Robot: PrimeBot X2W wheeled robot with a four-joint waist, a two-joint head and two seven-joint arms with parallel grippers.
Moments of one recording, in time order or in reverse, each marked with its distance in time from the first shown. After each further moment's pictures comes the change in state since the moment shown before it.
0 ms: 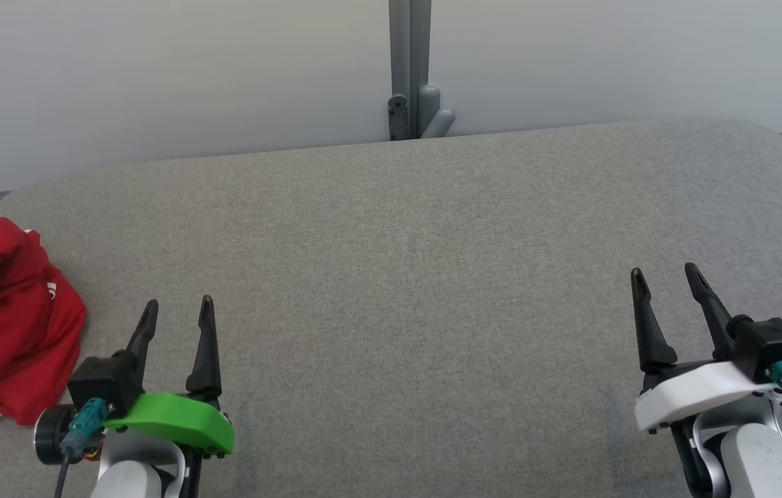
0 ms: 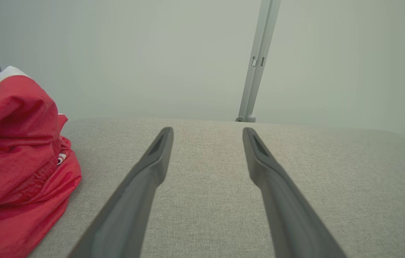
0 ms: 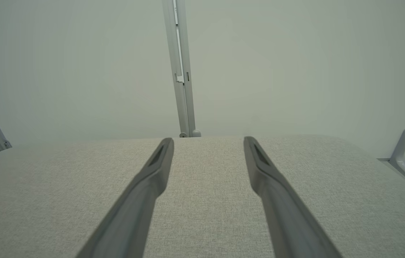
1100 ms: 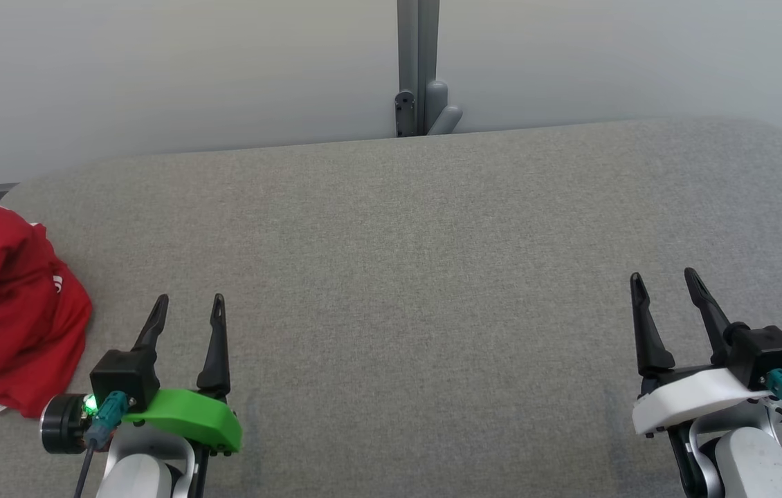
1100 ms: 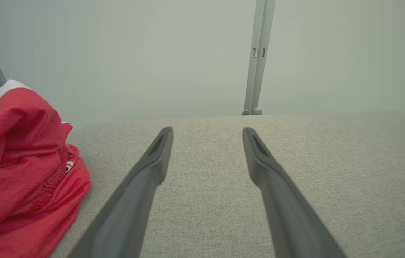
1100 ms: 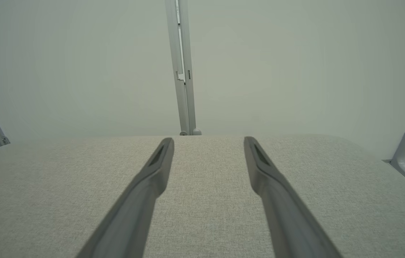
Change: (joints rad) left arm -0.025 0.005 -0.030 0.040 0.092 0.023 -0.011; right arm -0.004 0.015 -0.010 0.047 -0.040 0.000 -0.050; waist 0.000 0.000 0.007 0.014
